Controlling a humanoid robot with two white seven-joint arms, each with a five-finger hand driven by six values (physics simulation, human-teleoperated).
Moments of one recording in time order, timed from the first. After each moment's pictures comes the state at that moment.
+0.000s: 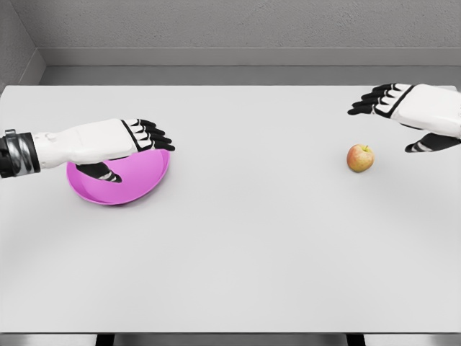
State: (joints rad) left arm -0.72 0.94 -0.85 -1.54 -0.32 -0.61 -0.29; right arm -0.48 -0.97 0.28 -1.62 0.25 -0.61 0.61
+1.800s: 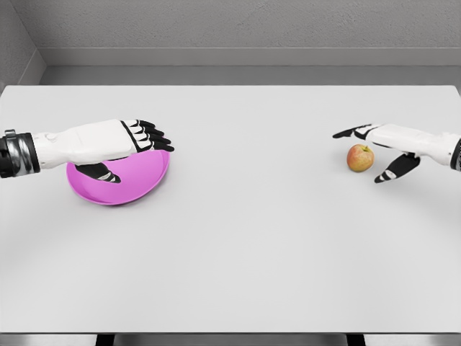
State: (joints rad) left arm -0.72 0.94 -0.85 -1.54 -0.32 -0.61 -0.29; right arm -0.61 -0.81 0.58 -1.17 0.10 -0.57 0.61
